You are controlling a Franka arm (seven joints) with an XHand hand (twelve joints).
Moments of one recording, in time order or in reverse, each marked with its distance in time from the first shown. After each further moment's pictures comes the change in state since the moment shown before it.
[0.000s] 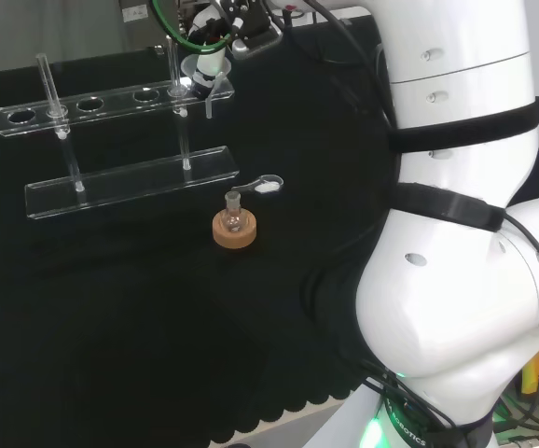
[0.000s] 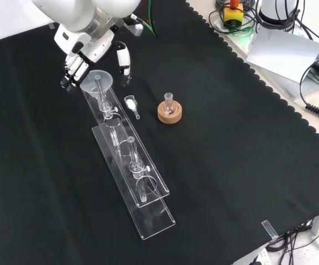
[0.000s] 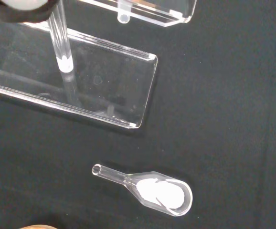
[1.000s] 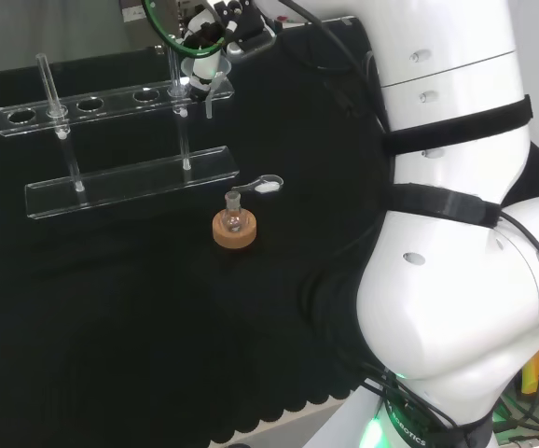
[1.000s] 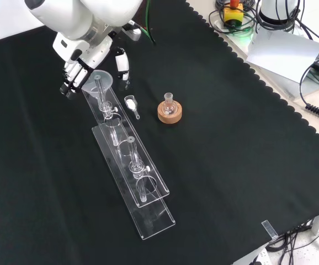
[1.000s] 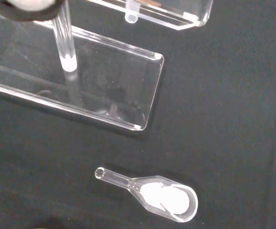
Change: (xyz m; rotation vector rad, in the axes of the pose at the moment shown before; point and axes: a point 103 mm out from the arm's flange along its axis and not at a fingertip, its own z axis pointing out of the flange) arm 0.009 0.013 0.000 0.018 -0.022 -0.009
